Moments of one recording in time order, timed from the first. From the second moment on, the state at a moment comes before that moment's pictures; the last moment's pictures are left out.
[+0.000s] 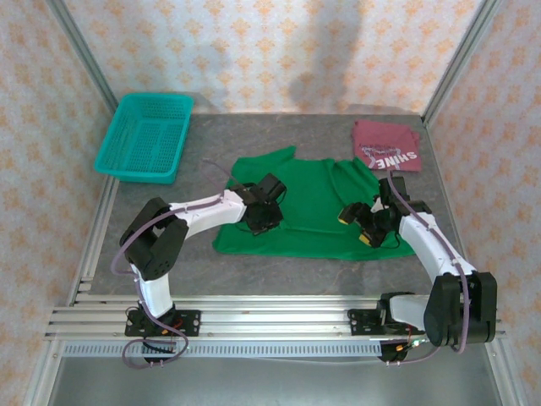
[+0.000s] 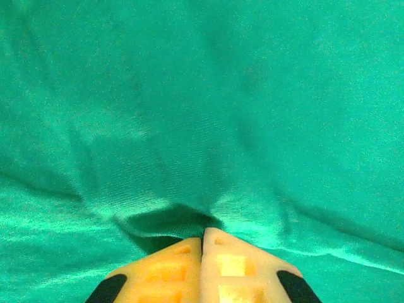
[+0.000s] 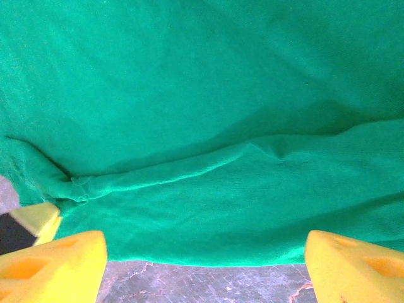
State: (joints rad) left arm -0.70 1.83 1.23 -0.58 0.05 -1.15; right arm 0.05 1.20 0.76 -0.77 -0.41 0.69
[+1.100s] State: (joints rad) left arm -0.62 2.20 1.84 -0.80 0.06 -0.82; right arm 0.06 1.24 0.69 -0.72 -0.42 0.70
